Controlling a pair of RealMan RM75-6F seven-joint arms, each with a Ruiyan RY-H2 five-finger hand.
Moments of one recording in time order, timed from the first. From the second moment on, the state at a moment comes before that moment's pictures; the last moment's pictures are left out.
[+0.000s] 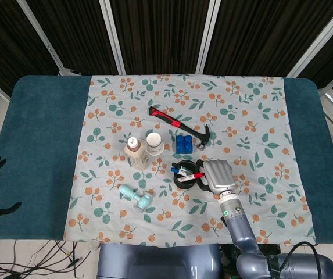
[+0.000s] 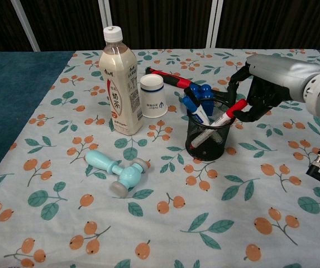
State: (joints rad) left arm -0.09 -1.04 -0.04 -1.70 1.44 1.42 -0.15; right arm 0.68 -1.55 0.22 -1.88 -0.79 1.28 -0.69
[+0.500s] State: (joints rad) left arm -0.09 -1.04 -0.04 -1.70 1.44 1.42 -0.15; right arm 0.68 -1.56 0.21 -1.88 -0.79 1.29 -0.69
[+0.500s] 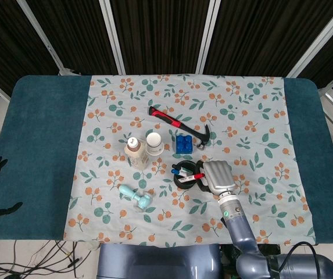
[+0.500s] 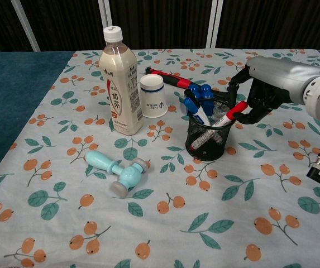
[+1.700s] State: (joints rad) left arm -0.09 -1.04 -0.04 -1.70 1.45 1.42 -0.15; right arm 0.65 -1.37 0.22 -2.08 -0.88 1.36 -0.68
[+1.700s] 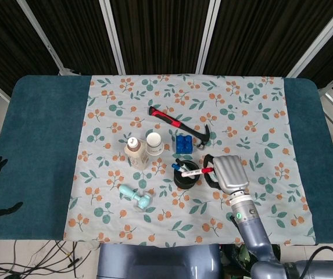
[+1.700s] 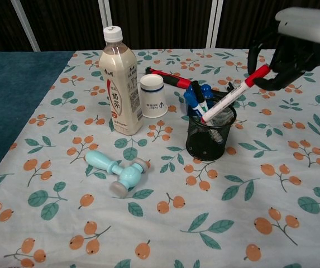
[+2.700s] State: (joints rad) left arm -0.08 -1.06 -0.04 -1.69 1.46 1.44 -0.12; right arm 0.44 -1.22 0.15 -1.96 -0.95 1.32 -0.37
